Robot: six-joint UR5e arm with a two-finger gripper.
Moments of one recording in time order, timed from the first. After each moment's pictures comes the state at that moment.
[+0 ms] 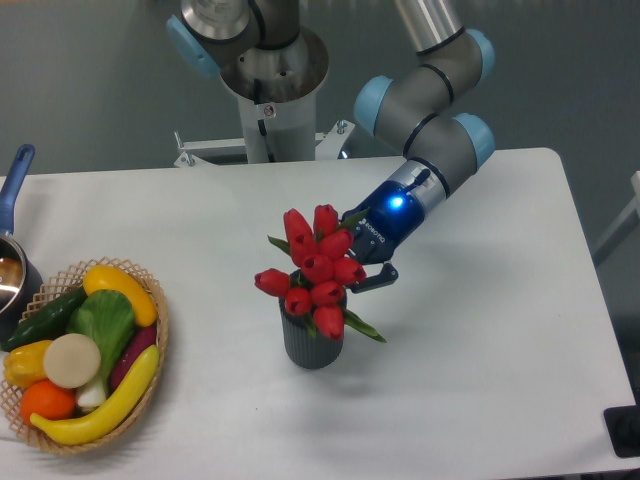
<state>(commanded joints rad) 2.77 -1.92 -1.99 -0.79 0.08 1.39</state>
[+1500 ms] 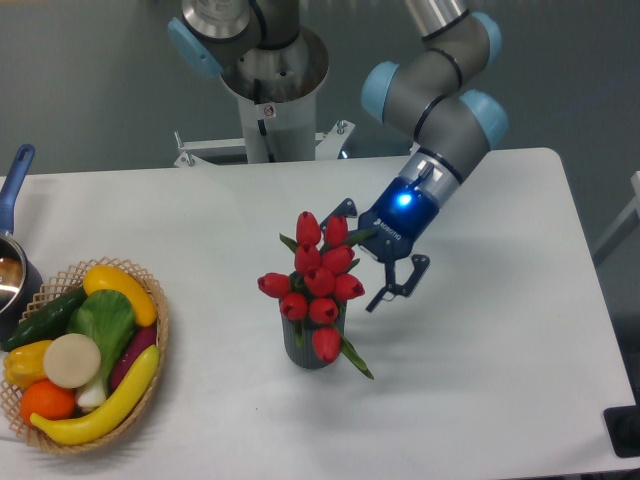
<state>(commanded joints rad) 2.87 -1.80 -1.97 -0.79 0.48 1.46</state>
